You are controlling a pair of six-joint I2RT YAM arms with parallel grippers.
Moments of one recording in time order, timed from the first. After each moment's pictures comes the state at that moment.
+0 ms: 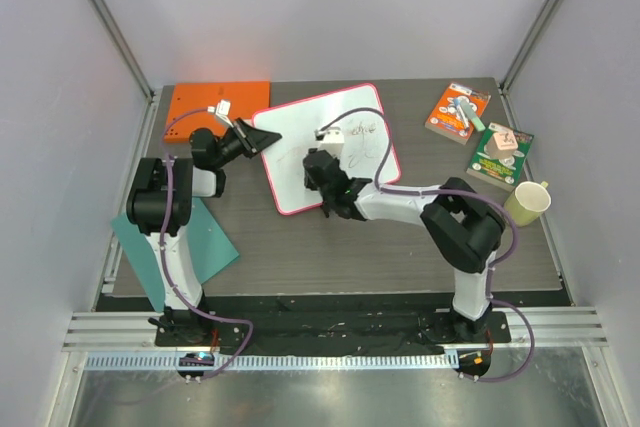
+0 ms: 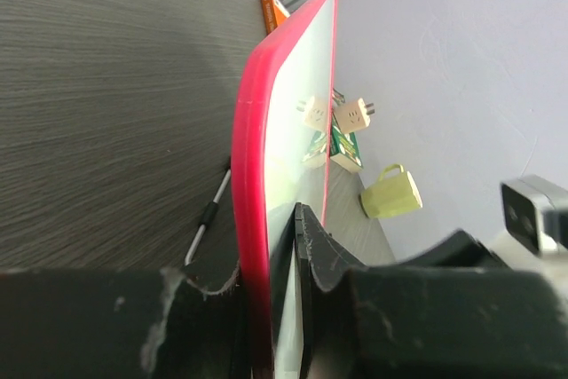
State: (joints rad) left arm -0.05 2.05 0.95 1.13 0.83 -0.99; right arm 0.87 1.94 1.19 0.18 0.54 0.53
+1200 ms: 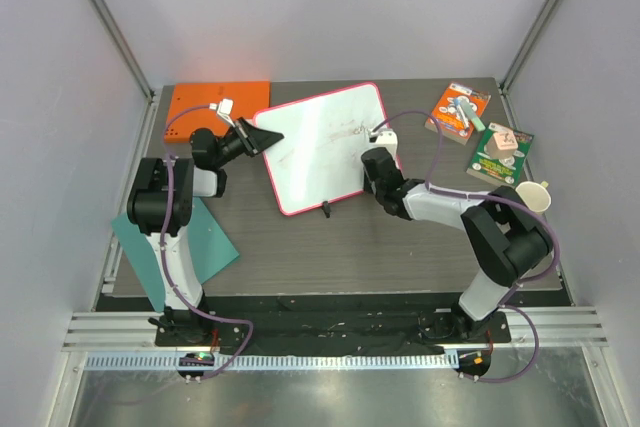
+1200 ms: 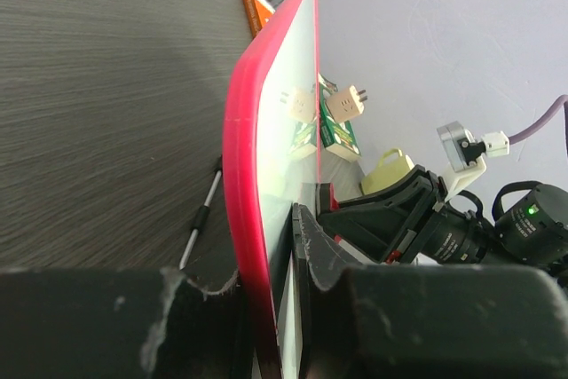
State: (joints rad) left arm -0.06 2.05 0.95 1.19 0.87 -0.97; right arm 0.59 1.67 0.86 0.16 0.44 0.36
